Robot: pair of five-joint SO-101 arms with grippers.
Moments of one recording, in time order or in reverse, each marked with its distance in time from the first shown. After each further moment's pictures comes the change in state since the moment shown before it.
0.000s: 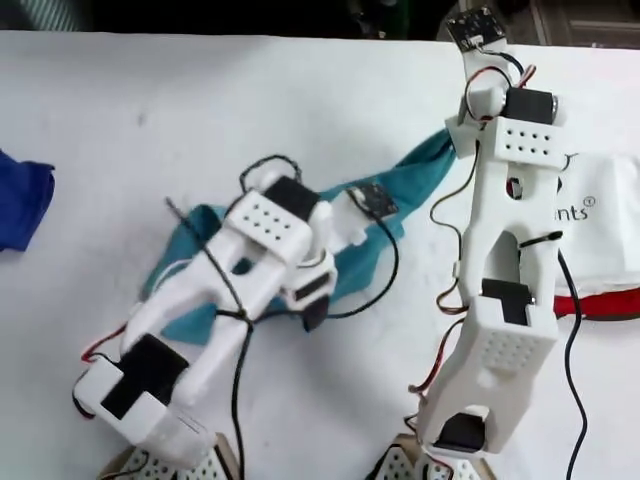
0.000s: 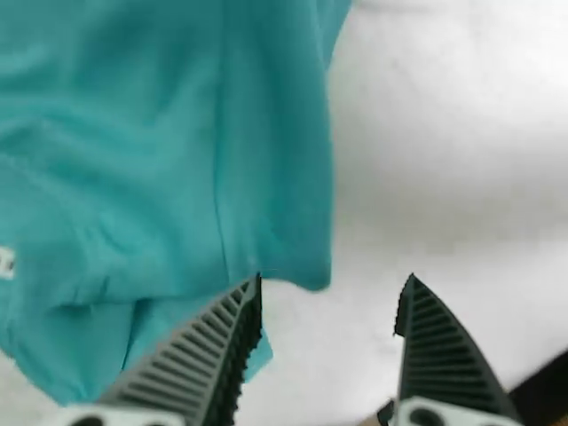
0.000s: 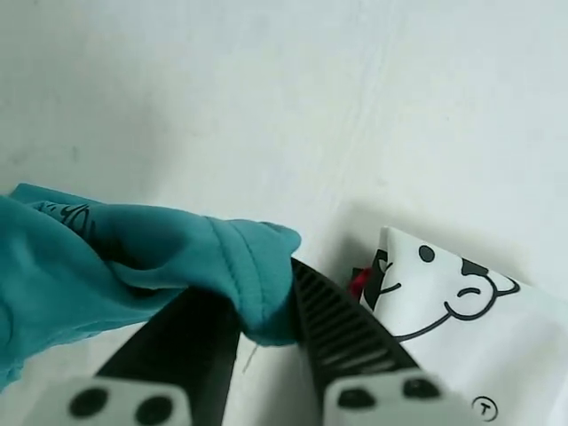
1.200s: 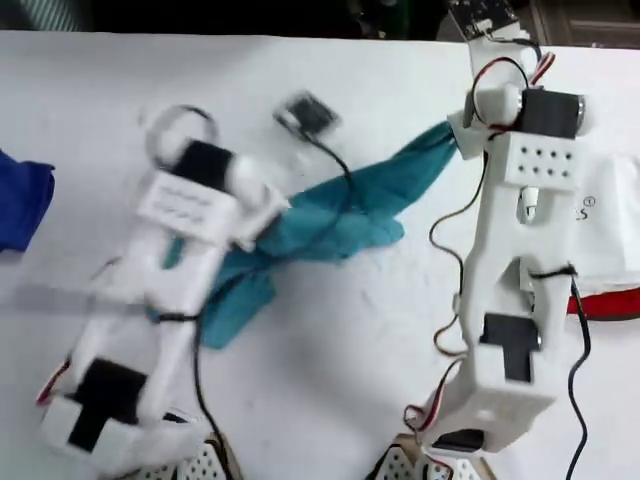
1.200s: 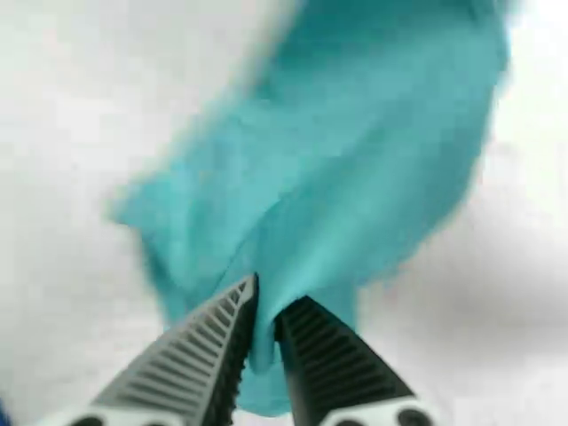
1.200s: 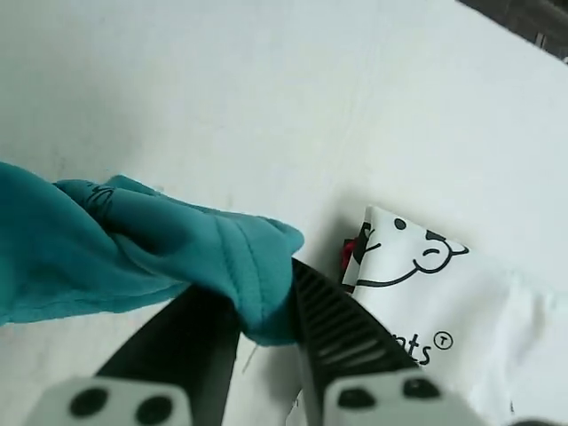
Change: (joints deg) left arm -15.4 -12.3 -20.6 7.3 0.0; right arm -2.2 -18.8 0.0 12.9 0.0
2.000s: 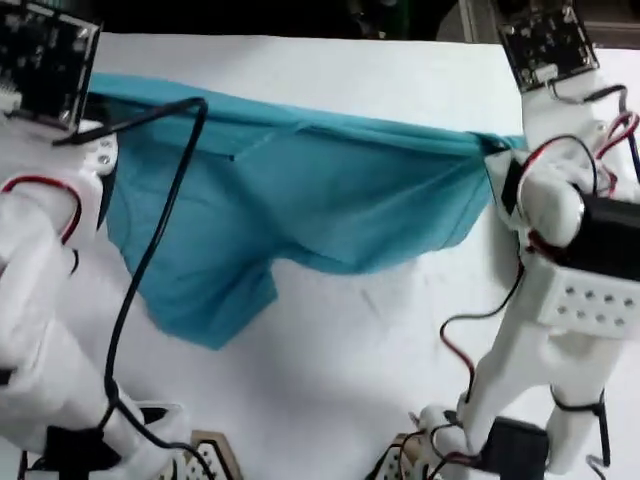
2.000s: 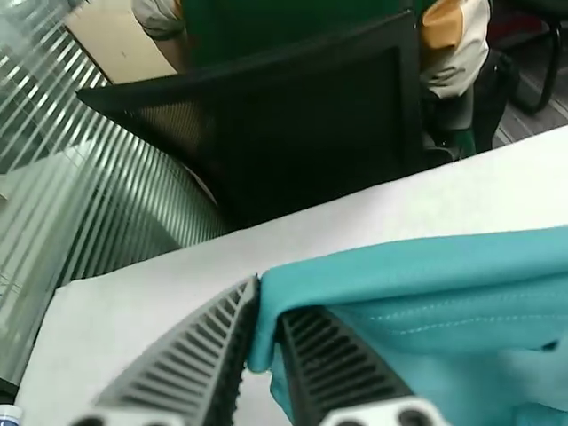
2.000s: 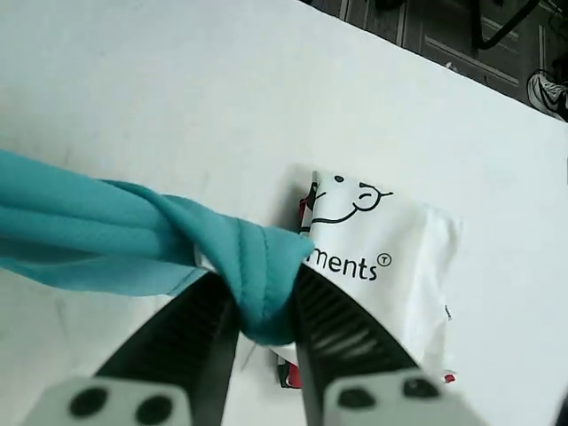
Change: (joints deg) left arm -20.0 -11.3 -44.5 7.2 -0.1; right arm 5.7 -27.8 9.3 8.7 0.0
